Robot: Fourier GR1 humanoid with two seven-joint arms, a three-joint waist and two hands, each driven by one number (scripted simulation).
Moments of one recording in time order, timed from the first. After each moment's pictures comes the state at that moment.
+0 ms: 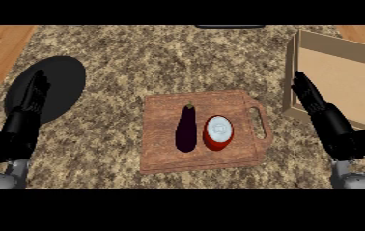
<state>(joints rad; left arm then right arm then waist) -0.07 0.61 -0.20 -1.47 0.27 0.38 -0.18 -0.06 -0.36 0.06 -1.61 -0.09 0.05 0.01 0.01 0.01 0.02</state>
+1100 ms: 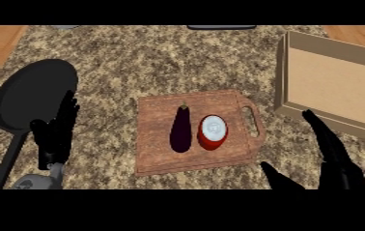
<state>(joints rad) -0.07 0.41 -0.22 -1.33 0.33 0.42 -0.04 0.24 -0.22 0.35 -2.15 1.02 -0.32 0.63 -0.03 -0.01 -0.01</state>
